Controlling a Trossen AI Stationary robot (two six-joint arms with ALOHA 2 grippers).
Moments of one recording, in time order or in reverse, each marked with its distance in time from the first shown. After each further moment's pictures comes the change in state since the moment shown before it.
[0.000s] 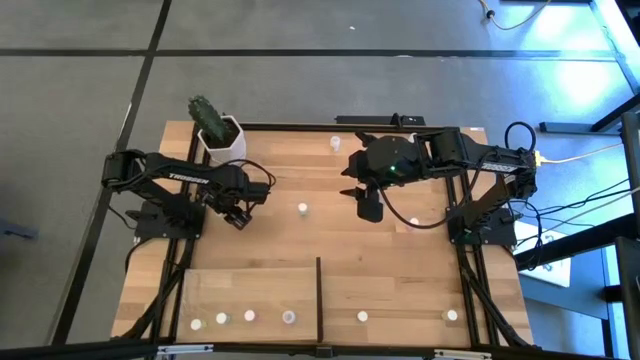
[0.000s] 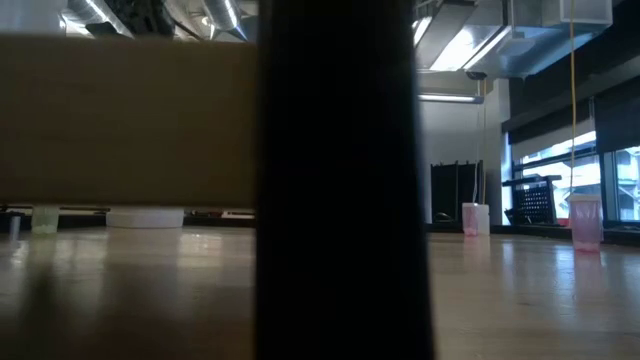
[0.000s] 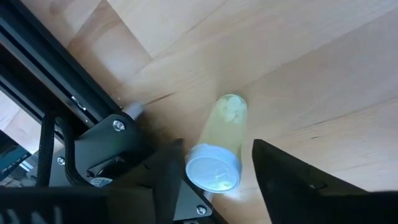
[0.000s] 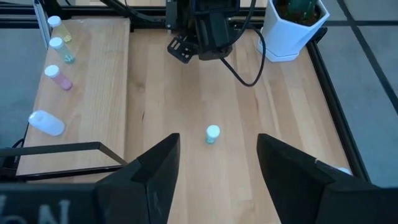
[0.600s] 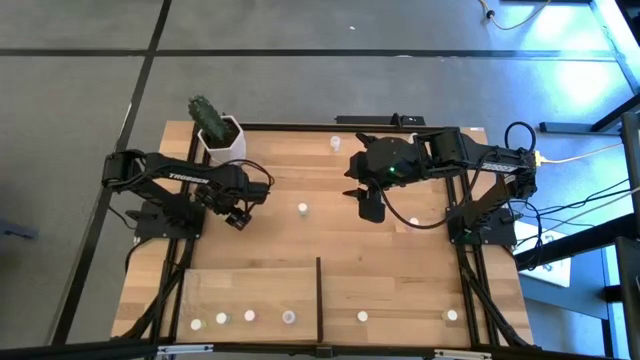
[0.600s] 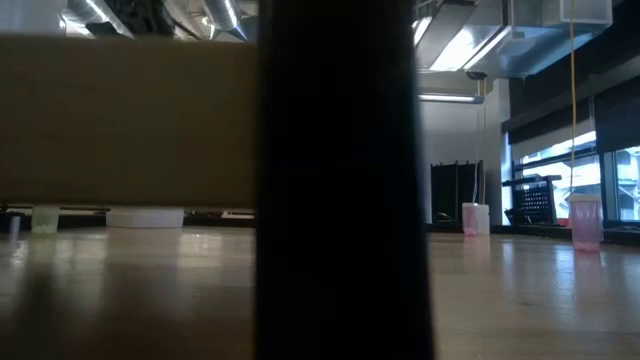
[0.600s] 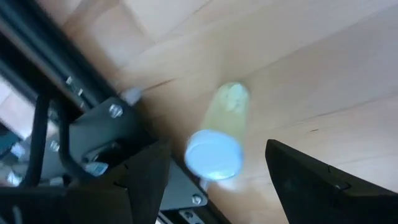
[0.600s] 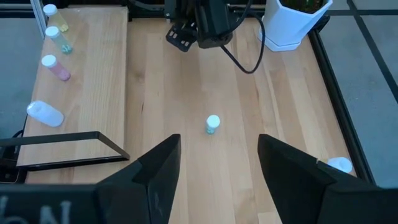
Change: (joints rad) left arm 0.002 0.000 0.000 -0.012 0.033 -0.032; right arm 0.000 0.000 0.000 -0.043 0.000 0.009
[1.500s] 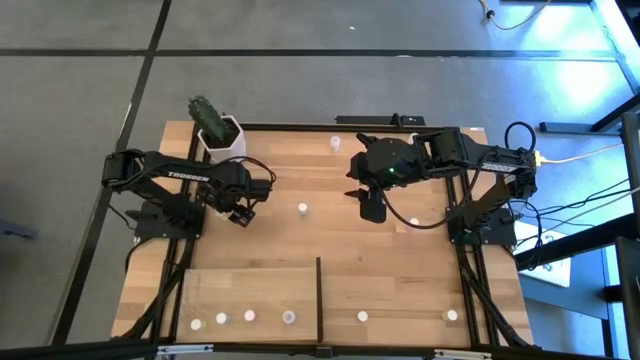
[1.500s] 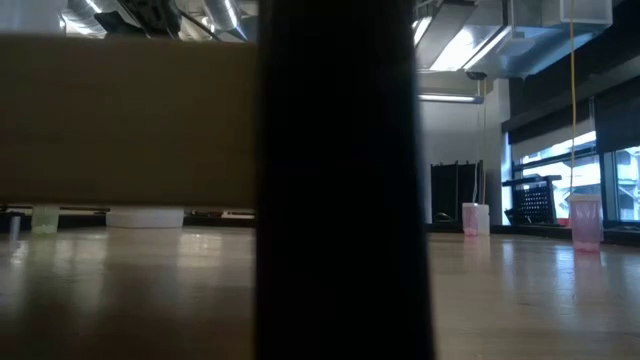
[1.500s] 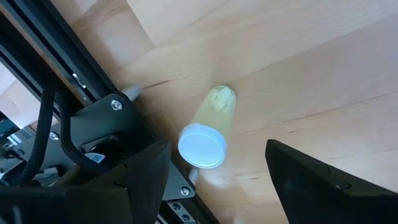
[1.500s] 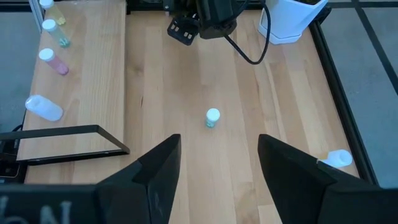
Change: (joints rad) left arm 0.002 0.000 0.069 -0.050 -0.002 -0.073; right arm 0.000 0.000 0.000 -0.026 0.000 0.009
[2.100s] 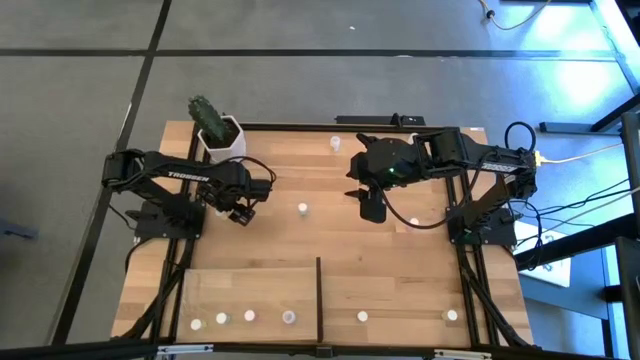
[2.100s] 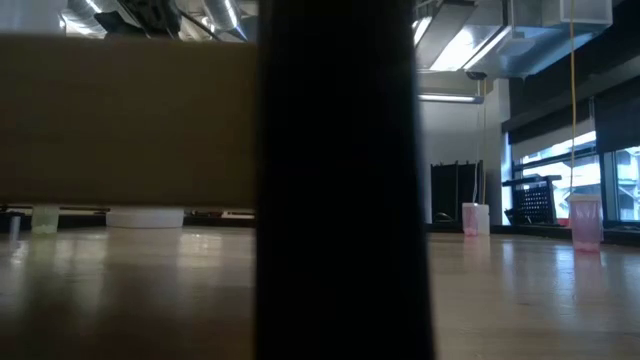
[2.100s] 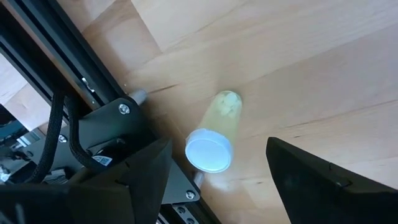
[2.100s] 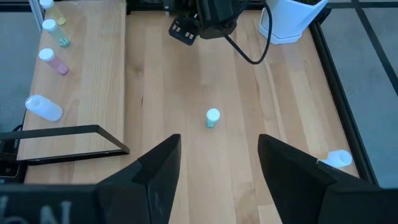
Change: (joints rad) left arm 0.000 0.000 0.000 0.000 -0.032 -0.008; right arm 0.000 0.000 0.000 0.000 0.000 -0.001
